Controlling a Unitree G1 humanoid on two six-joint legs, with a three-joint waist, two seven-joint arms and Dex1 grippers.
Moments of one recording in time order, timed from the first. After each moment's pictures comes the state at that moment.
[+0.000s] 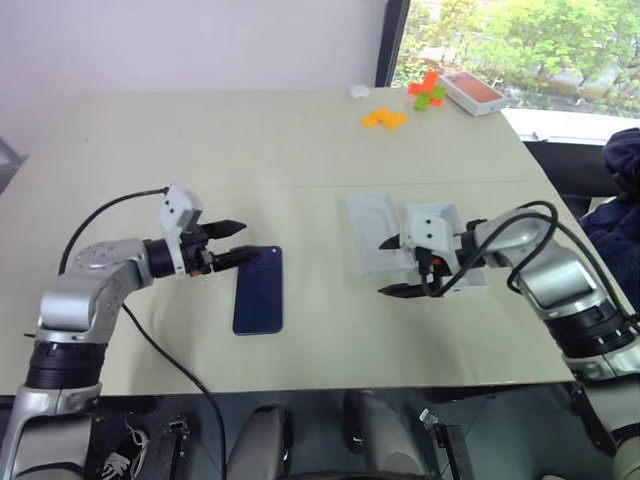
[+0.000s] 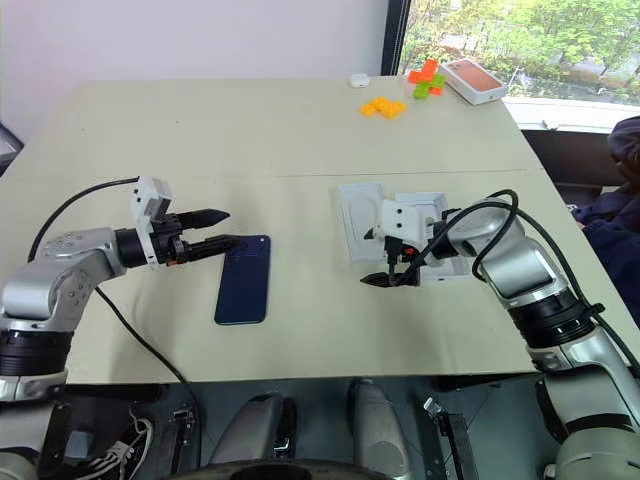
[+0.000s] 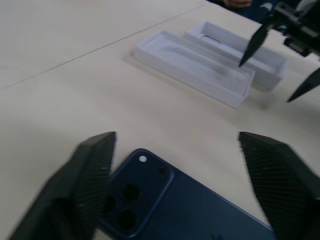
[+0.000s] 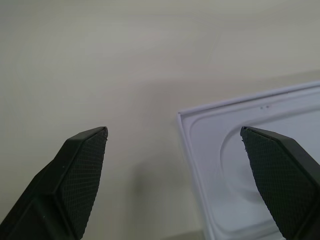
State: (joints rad) left arm -0.37 0.71 0.11 -0.08 -0.57 0.60 -1.04; right arm -0.64 -0.79 0.32 -0.03 0.11 0.45 1.23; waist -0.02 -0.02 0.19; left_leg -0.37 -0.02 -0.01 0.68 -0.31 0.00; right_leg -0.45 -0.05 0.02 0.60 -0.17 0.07
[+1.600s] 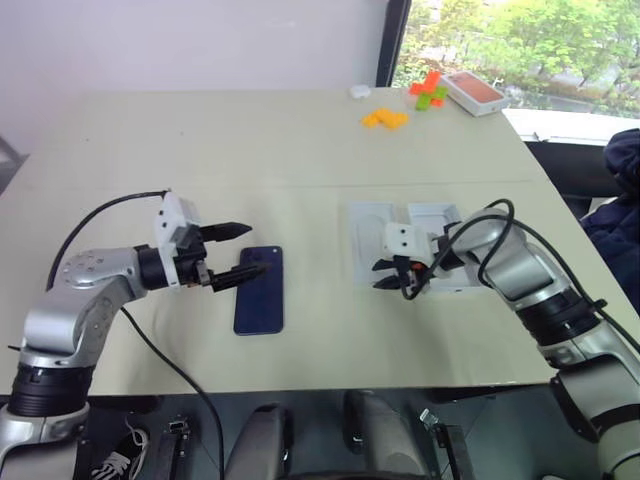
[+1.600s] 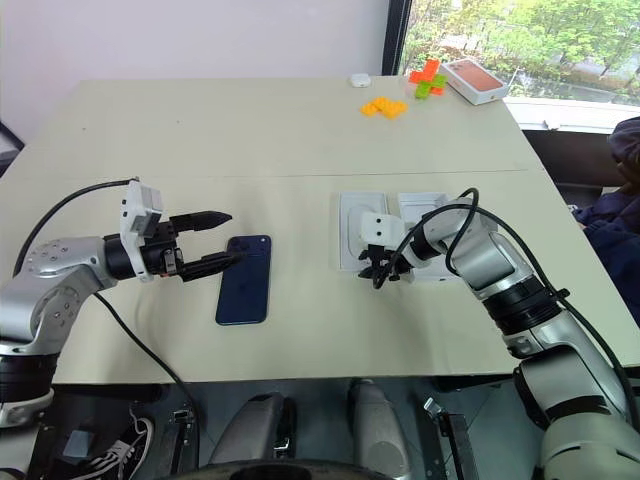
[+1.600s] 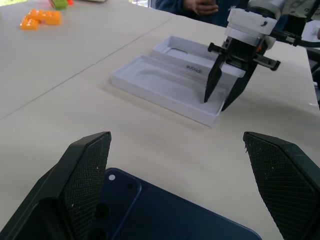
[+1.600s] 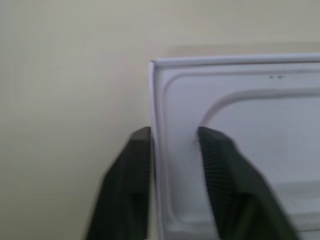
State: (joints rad) left arm -0.31 0.73 0.13 -0.21 -0.60 0.54 -1.03; right arm -0.71 -0.73 0.41 0.09 -0.04 0.43 1.28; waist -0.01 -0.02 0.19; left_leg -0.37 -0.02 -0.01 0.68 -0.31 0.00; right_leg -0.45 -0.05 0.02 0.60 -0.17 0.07
